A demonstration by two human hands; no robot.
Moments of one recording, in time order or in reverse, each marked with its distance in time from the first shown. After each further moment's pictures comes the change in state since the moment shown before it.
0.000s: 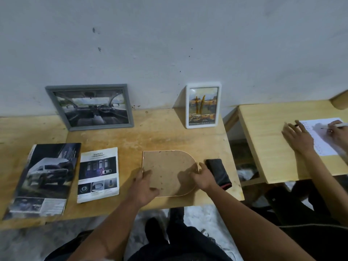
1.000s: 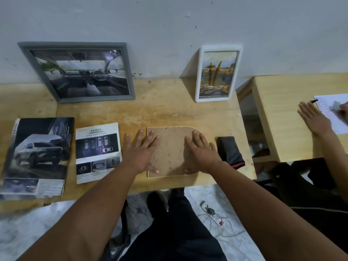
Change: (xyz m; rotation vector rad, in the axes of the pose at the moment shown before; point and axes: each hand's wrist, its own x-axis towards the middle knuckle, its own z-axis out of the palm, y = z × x) left_hand 0.083 -0.033 -0.037 0.683 -0.087 0.253; right_hand 0.052 -0.020 0.038 -1.050 -0.158 -0.319
